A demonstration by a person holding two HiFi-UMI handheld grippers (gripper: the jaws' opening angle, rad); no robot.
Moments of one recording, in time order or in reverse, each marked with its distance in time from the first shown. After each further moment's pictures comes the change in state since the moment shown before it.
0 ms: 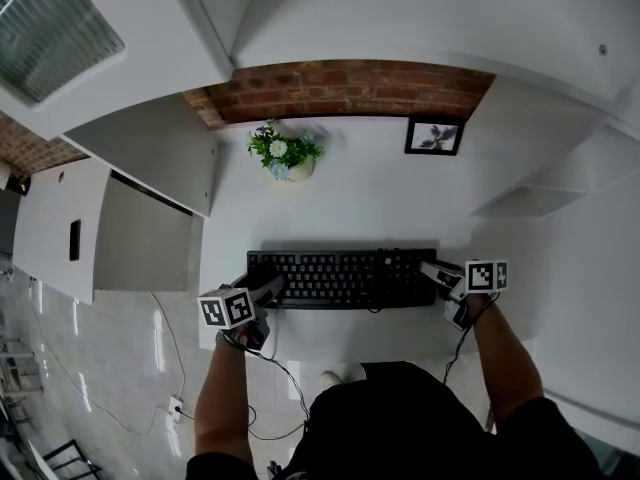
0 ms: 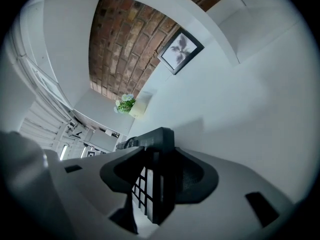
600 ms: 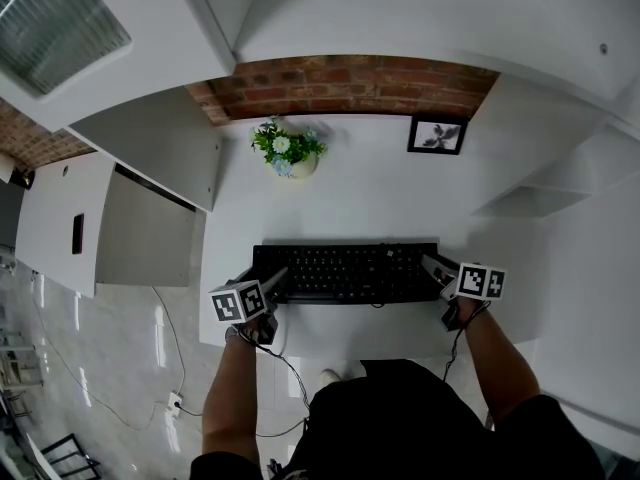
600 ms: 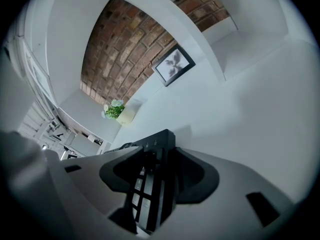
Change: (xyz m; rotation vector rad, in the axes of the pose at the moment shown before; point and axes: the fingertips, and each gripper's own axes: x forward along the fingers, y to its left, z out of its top) left arm 0.003 0.003 -0.001 -0.005 -0.012 0.166; right arm -0.004 -0.012 0.008 -0.026 -0.139 -0.183
